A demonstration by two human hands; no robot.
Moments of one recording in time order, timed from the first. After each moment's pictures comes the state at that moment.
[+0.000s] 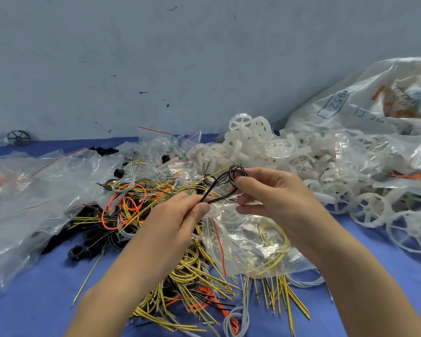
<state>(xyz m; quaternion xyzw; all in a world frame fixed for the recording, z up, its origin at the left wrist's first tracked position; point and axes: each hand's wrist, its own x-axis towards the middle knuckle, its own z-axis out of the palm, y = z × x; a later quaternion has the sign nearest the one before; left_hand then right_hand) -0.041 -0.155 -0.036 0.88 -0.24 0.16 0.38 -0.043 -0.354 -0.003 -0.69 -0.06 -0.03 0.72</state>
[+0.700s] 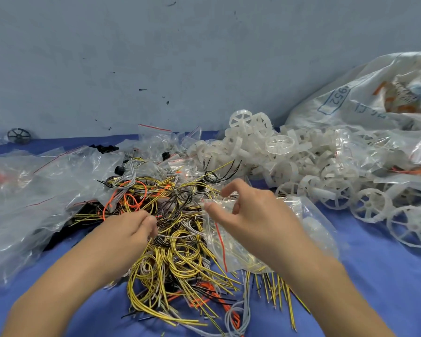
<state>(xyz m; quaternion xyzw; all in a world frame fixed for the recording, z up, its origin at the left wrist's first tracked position) -0.039 -0.091 -0.040 0.97 -0.08 0.05 0.23 -0.053 -0.328 -0.027 -0.95 -0.08 -0.14 0.25</state>
